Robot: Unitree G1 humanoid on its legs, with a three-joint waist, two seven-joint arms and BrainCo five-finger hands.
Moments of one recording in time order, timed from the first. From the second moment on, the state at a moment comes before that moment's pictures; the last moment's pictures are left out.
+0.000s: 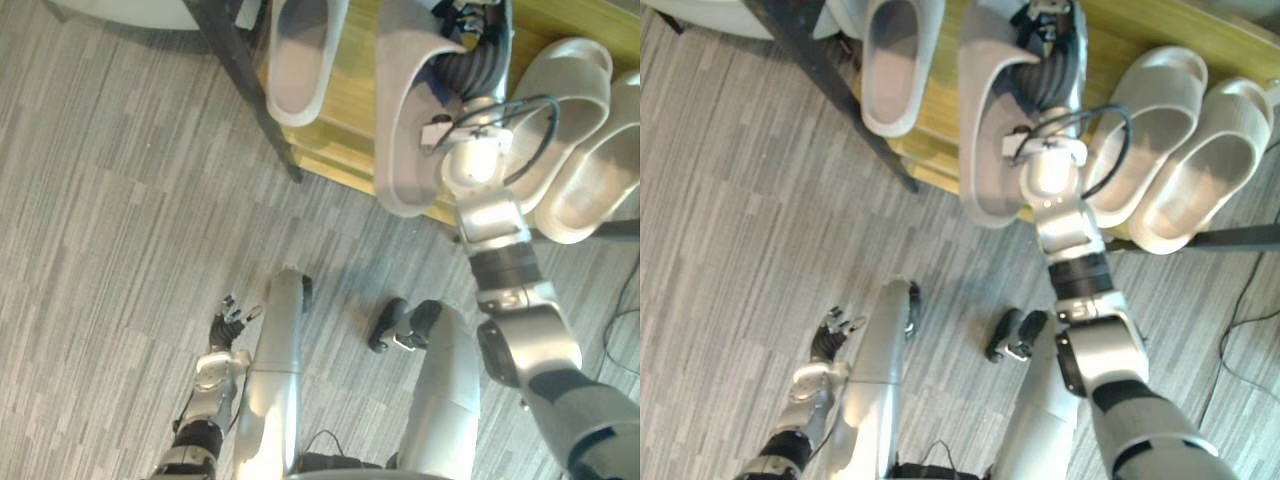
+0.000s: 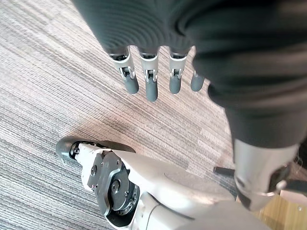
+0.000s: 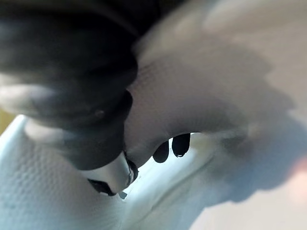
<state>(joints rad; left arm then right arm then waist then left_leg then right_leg) -0.15 0.12 0.05 0.78 -0.24 -0.23 0.12 -1.05 -0.32 0.07 0.44 -0.31 -0.08 -0.44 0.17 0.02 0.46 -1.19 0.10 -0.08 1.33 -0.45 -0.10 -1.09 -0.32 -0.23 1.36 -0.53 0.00</state>
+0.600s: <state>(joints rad) -0.16 0.09 -0.01 0.77 -0.29 -0.26 0.14 -1.24 -0.40 0.04 0.73 -0.27 -0.04 -0.55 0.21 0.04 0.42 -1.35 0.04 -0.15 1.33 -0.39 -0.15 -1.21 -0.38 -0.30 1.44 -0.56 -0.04</state>
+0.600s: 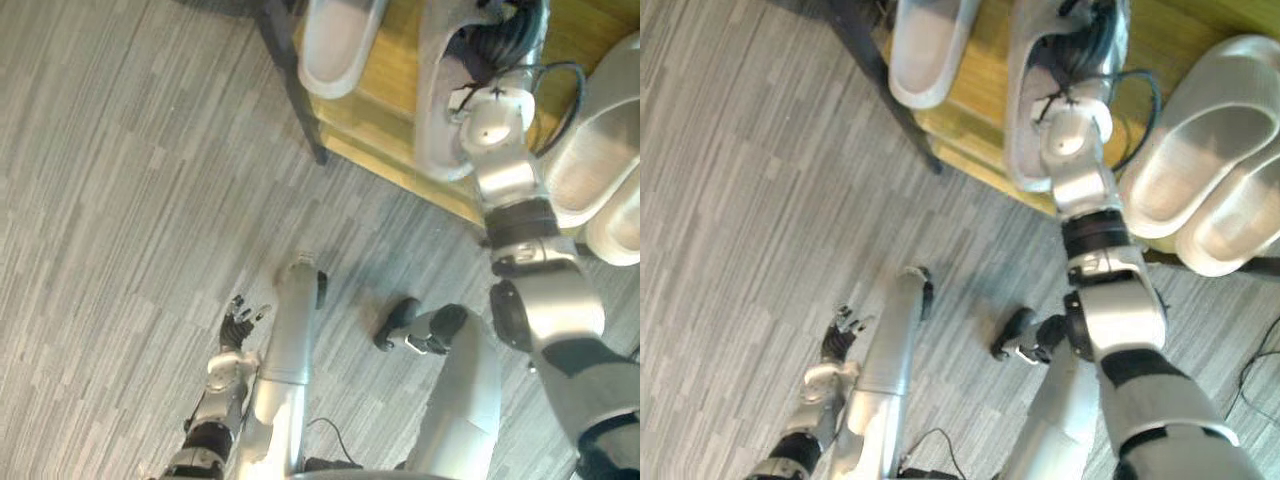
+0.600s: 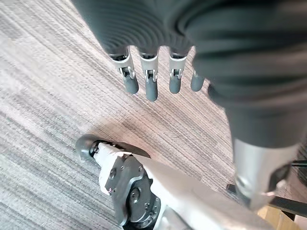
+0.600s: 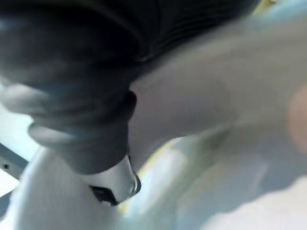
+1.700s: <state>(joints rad) -0.18 0.08 0.06 0.84 -0.29 -0.23 0.15 -1.05 -0.32 0.00 0.43 -0.27 -0.04 -0.53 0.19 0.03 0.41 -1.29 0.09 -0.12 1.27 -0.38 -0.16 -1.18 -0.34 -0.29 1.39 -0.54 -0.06</state>
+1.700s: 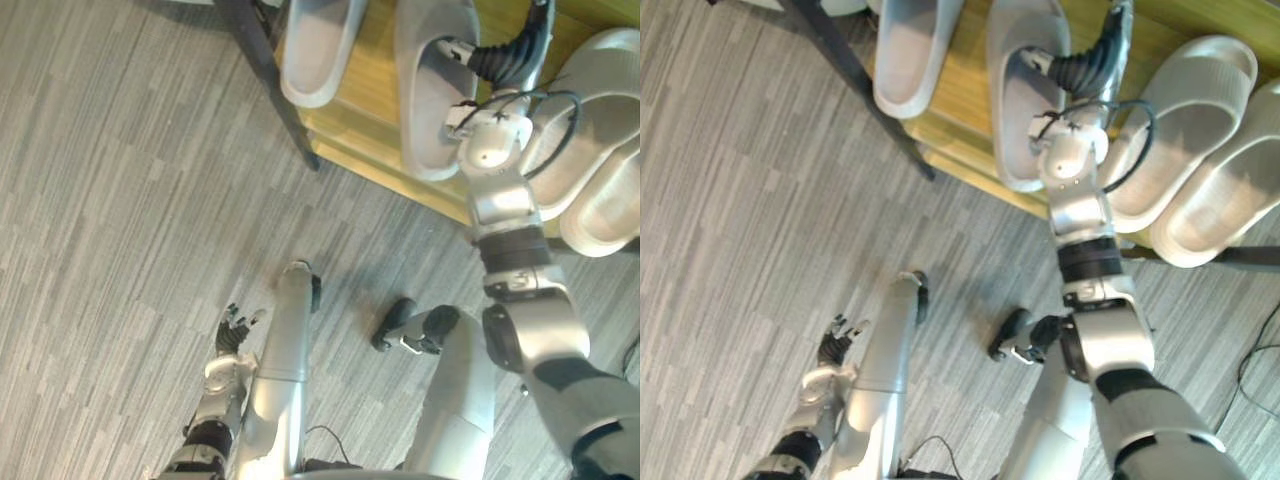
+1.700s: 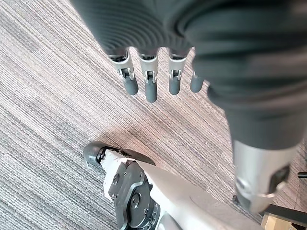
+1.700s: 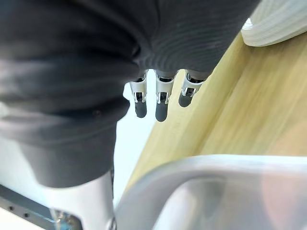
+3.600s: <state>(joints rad) -0.18 0.05 0.26 0.88 -0.21 -0.19 0.13 -0.82 0.04 0.03 0.39 0.53 -0.23 -0.29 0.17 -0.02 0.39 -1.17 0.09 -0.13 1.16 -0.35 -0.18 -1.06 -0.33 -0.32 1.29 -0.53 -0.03</state>
